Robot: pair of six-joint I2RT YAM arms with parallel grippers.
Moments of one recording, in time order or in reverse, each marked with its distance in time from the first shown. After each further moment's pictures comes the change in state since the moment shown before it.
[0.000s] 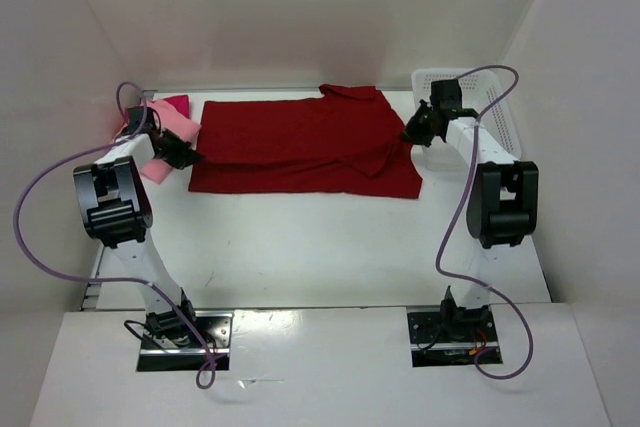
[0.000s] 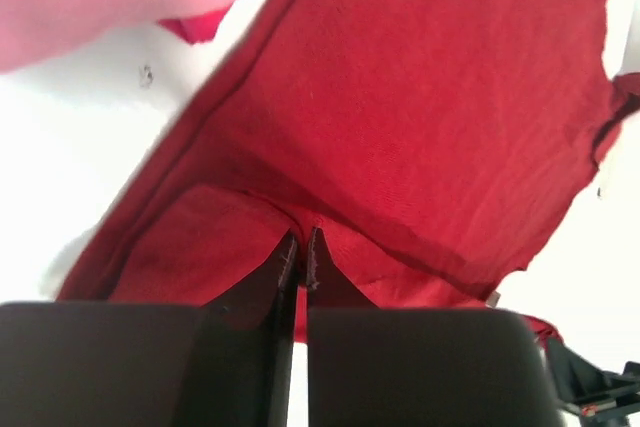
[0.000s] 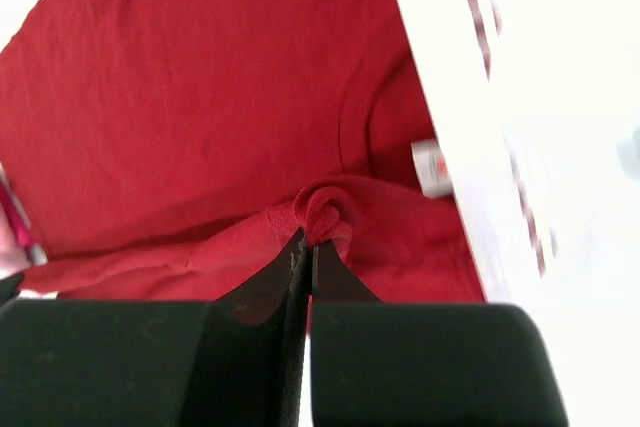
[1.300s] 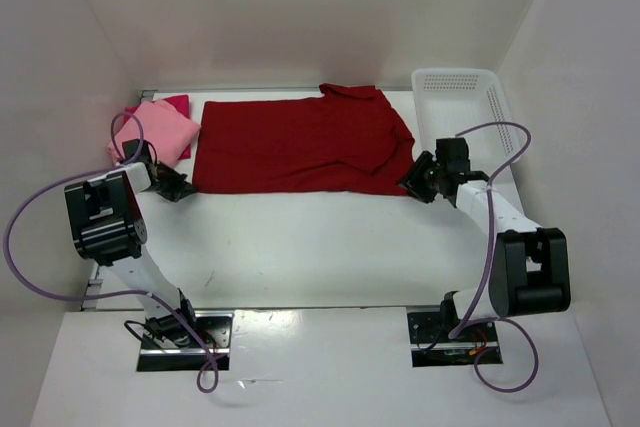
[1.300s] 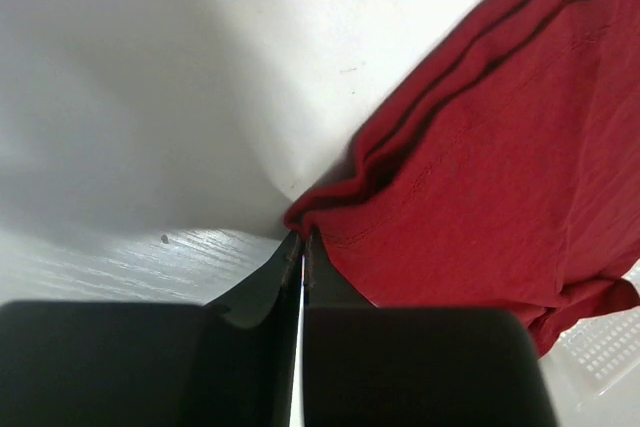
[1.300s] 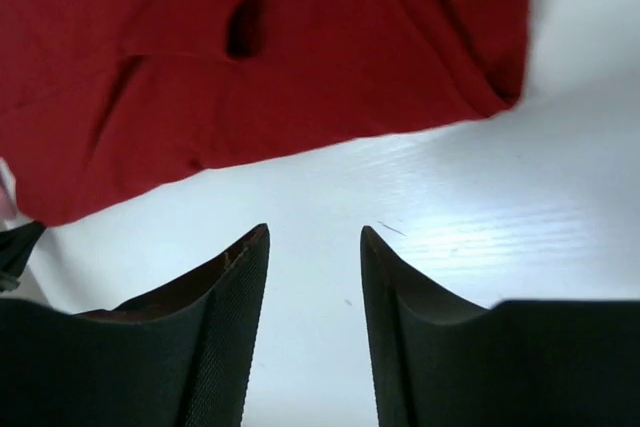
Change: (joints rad) left arm 0.065 -0.134 -0.342 0.114 -0.081 0.048; right arm 0.033 -0.457 -0.598 0.137 -0.032 0.071
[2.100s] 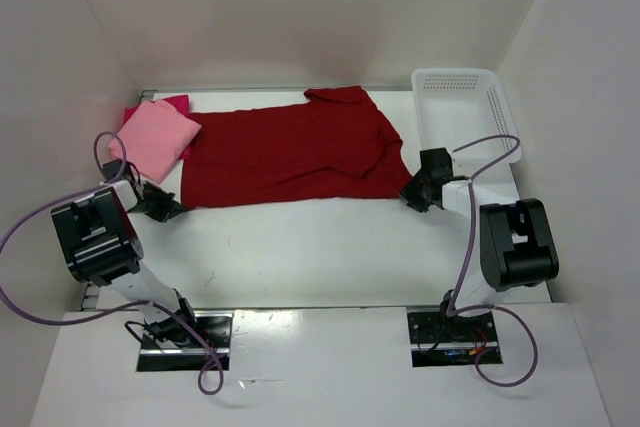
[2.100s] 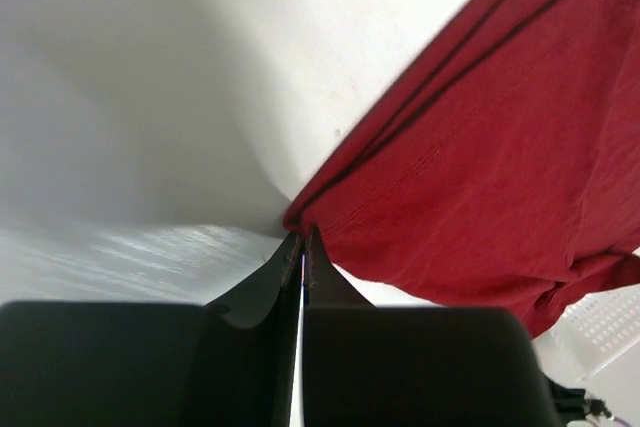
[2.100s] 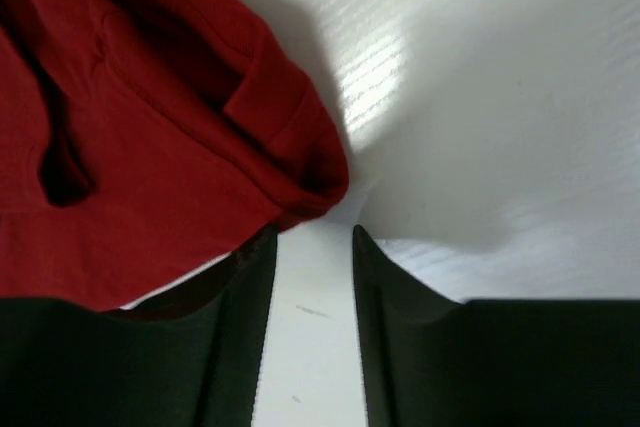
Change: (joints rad) left arm 0.136 -0.134 -0.161 -0.053 0.063 0.094; right arm 0.057 0.160 -0.088 0.121 0.254 0.146
